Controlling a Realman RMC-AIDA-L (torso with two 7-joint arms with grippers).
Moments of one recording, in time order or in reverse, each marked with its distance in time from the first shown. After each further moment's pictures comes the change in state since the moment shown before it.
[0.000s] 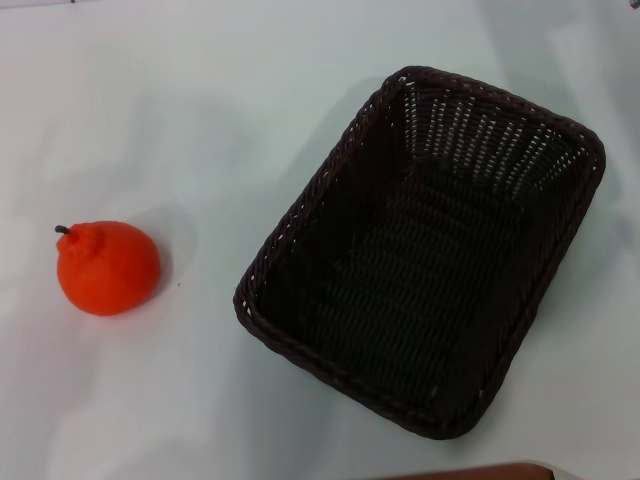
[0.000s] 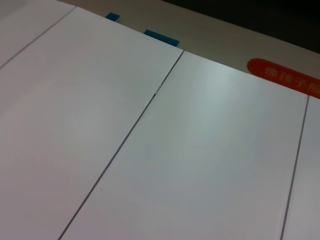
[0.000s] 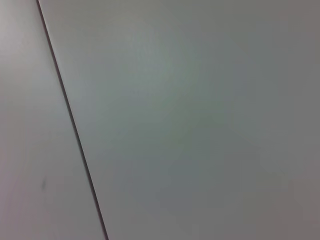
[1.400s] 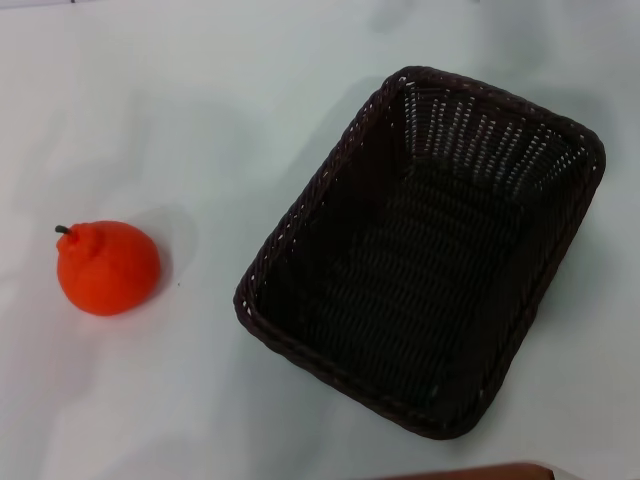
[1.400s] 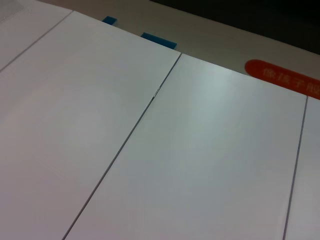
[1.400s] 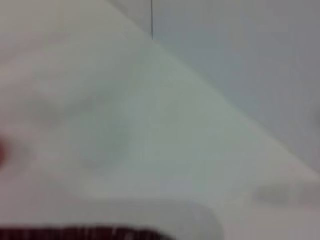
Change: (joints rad) left arm -0.008 0.005 -0.005 -0.011 -0.007 0.007 0.005; right arm 0.153 -0.144 -0.707 -1.104 -1.654 0.427 1.638
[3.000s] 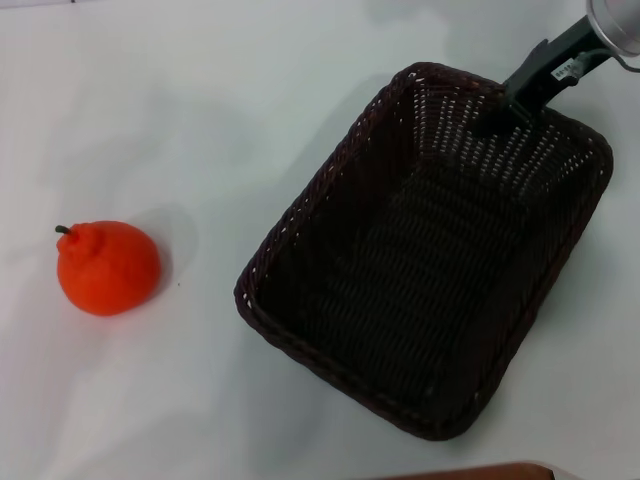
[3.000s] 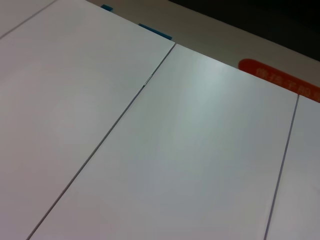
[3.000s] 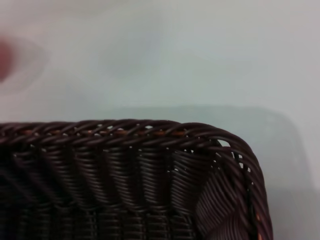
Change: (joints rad) left arm -0.056 -0.004 0.020 0.020 0.007 0.014 -0.001; right arm -0.033 0.034 -0.006 0.407 -0.088 -0.212 -0.163
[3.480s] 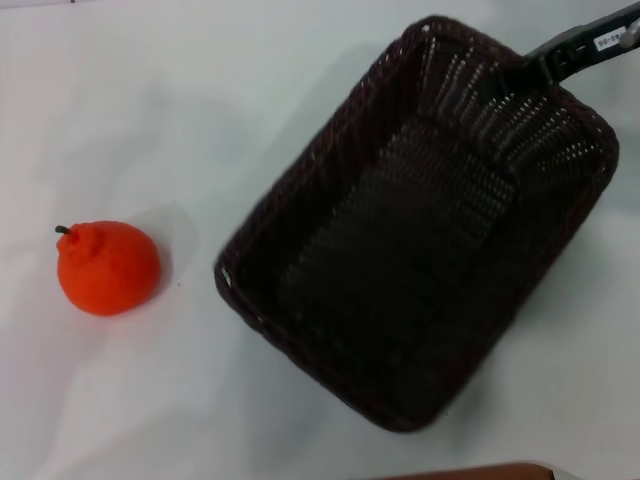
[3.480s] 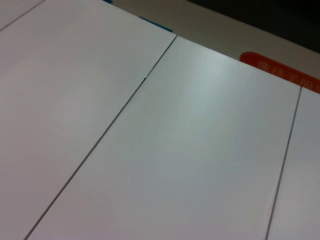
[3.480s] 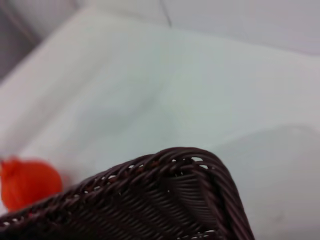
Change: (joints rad) left arm -0.006 0.003 0.008 -0.007 0.000 0.031 0.005; right arm -0.088 -0.083 0.254 0.060 0.231 0.124 0.021
